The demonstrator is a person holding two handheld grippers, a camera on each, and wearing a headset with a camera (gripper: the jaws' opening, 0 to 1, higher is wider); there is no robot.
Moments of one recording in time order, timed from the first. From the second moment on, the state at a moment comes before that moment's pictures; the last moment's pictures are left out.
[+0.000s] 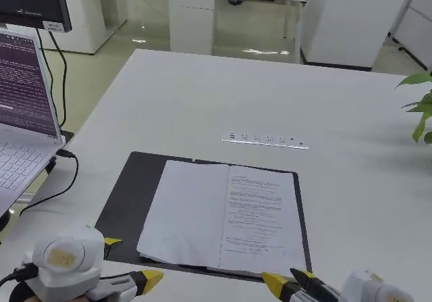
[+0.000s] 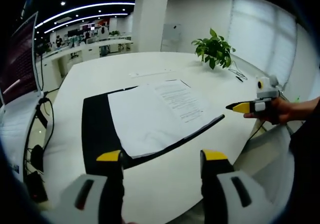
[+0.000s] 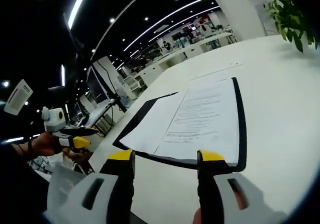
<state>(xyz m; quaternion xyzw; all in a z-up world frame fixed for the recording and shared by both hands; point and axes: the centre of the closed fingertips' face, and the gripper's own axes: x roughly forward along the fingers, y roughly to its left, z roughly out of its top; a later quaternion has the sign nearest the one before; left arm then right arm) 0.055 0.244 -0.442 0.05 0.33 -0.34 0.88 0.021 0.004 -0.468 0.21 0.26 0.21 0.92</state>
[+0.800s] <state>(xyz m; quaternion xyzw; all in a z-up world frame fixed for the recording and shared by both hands) 0.041 0.230 -0.425 0.05 0.30 -0.37 0.88 -0.008 -0.007 -0.447 0.15 0.26 0.22 0.93</state>
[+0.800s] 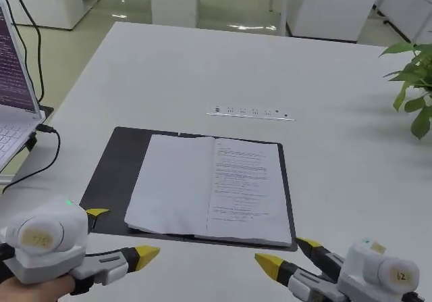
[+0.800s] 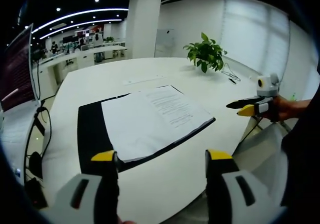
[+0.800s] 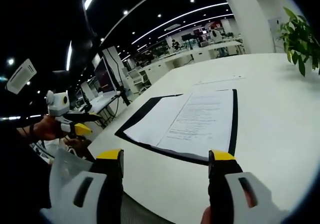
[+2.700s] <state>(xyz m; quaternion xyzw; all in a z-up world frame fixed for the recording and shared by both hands) 0.059 0.054 -0.442 0.09 0.31 -0.52 0.79 -0.026 -0.063 -0.456 0.21 0.26 0.18 0.92</state>
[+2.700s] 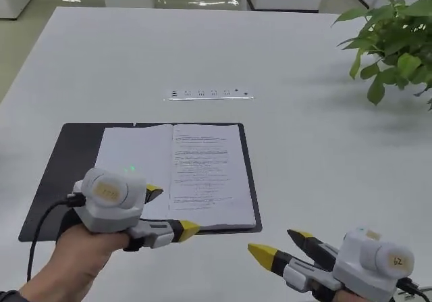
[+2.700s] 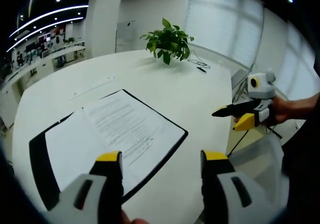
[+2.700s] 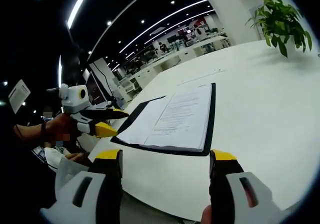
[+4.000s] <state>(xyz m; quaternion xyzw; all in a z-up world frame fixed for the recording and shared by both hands) 0.078 -0.036 -0.542 0.10 0.35 -0.50 0.79 -0.026 -0.085 -0.464 0.24 0.27 0.16 0.92</state>
